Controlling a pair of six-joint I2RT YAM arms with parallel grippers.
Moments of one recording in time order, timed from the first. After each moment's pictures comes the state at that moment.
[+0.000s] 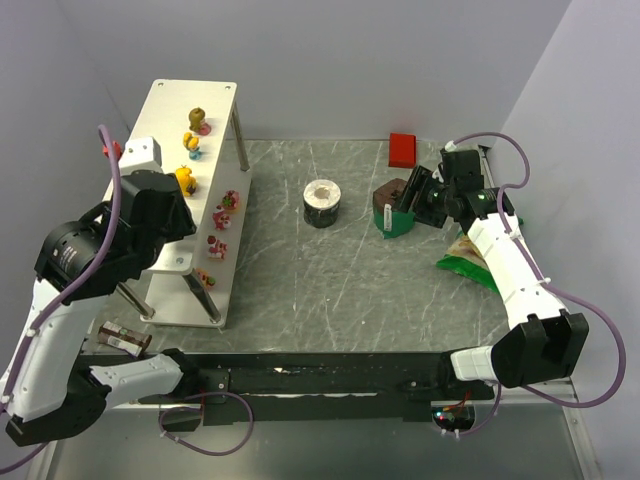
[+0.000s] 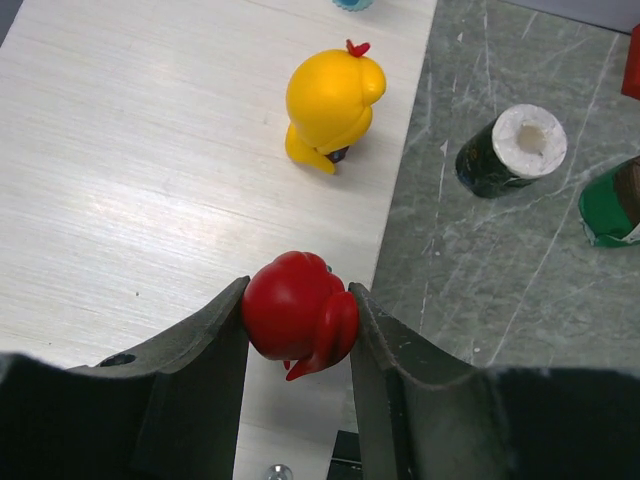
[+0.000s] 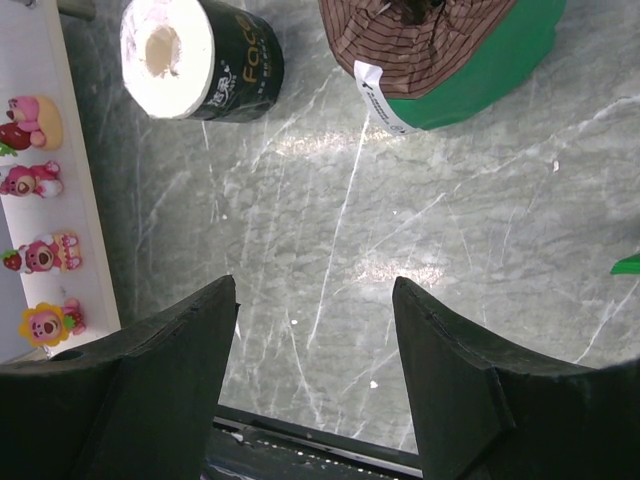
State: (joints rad) left arm -0.66 1.10 1.81 -1.35 -0.66 -0.61; right arm 0.15 1.33 1.32 -0.78 -0.18 0.53
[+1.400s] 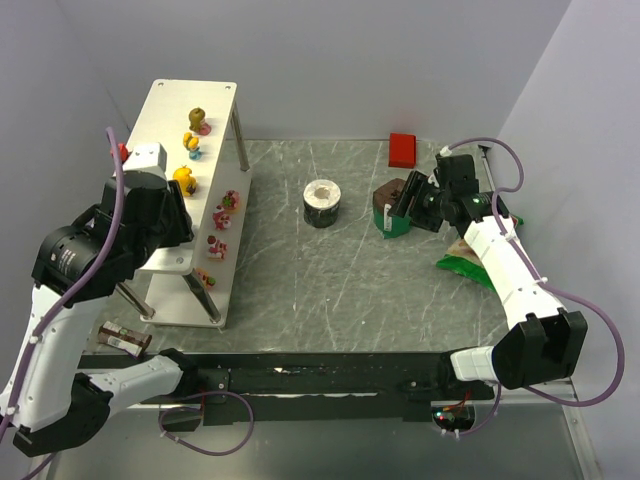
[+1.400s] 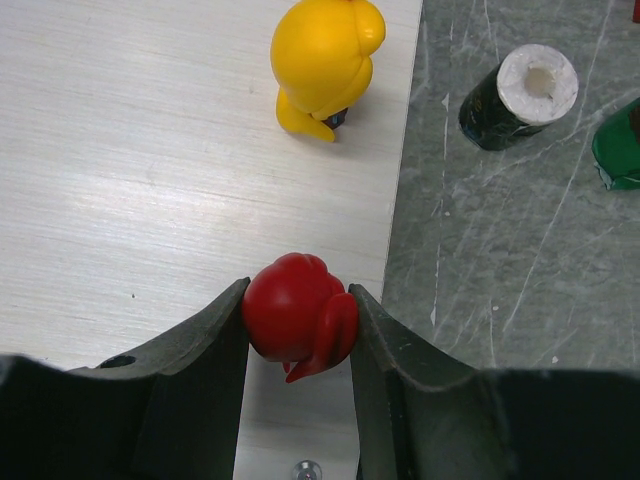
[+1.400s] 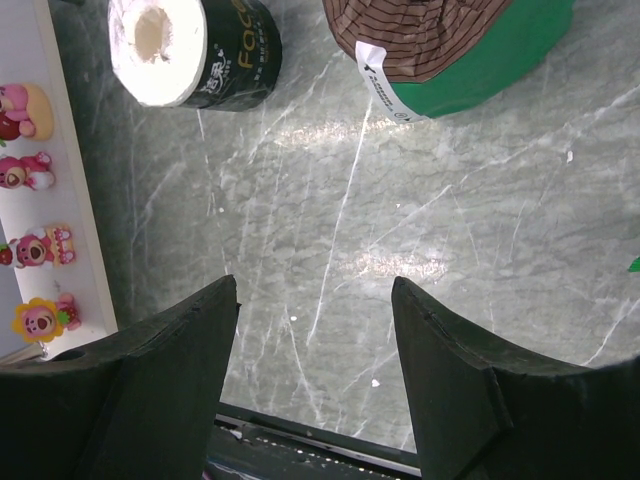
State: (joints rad) left arm -0.54 1.06 1.75 -1.33 -0.47 -0.47; right arm 0.17 1.32 1.27 -0.75 -0.18 0.54
